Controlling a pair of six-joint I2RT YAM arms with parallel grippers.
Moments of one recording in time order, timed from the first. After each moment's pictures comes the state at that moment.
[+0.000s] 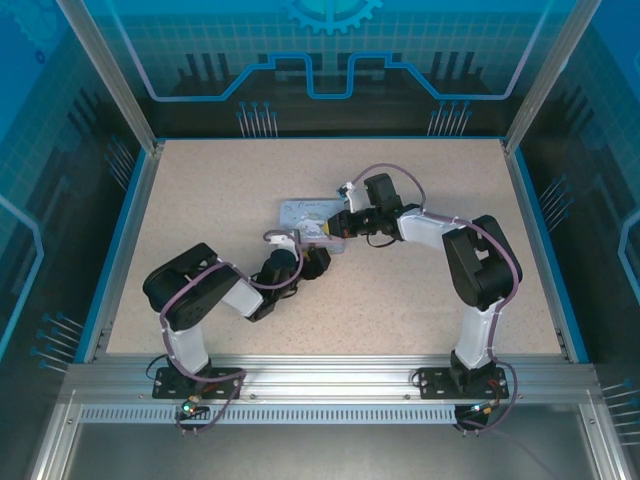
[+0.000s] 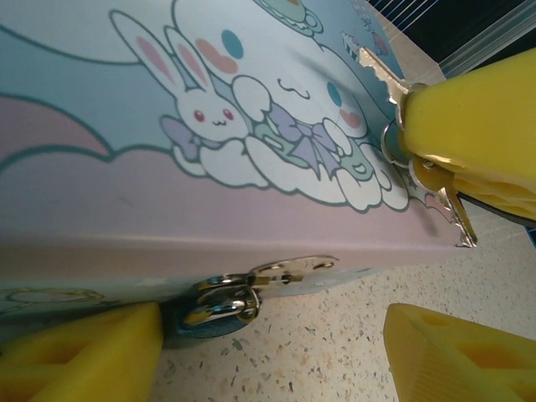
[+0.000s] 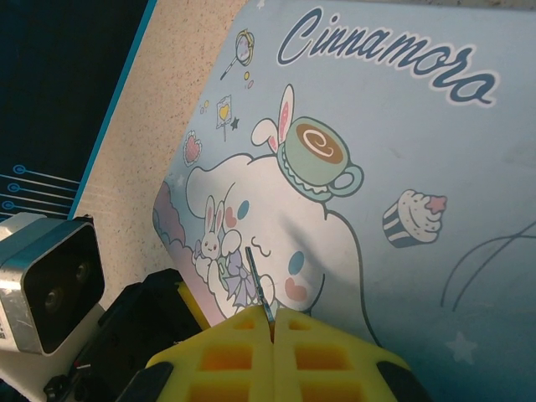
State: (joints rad) left arm -0.67 1.84 0.47 0.97 -0.12 -0.80; right arm 0.43 1.91 1.17 -0.05 -0.71 0.36
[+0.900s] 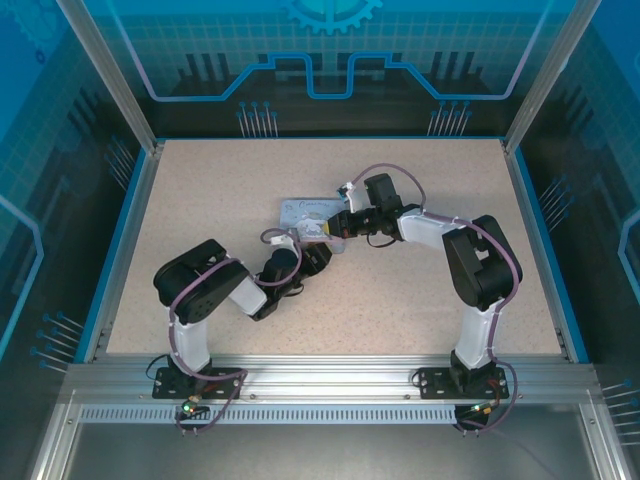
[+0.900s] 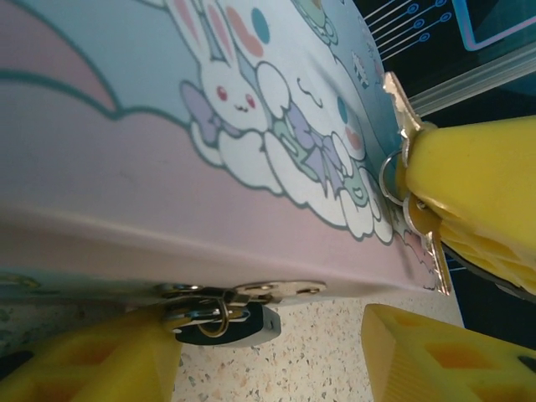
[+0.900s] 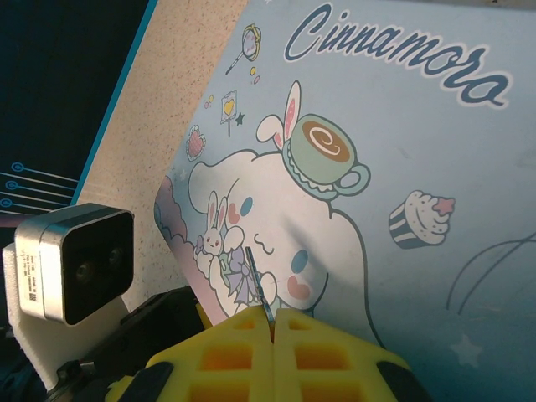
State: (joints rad) left arm -0.67 1.90 0.49 1.08 -0.08 -1.05; right arm 0.43 1.91 1.16 -0.05 -0.71 0.35
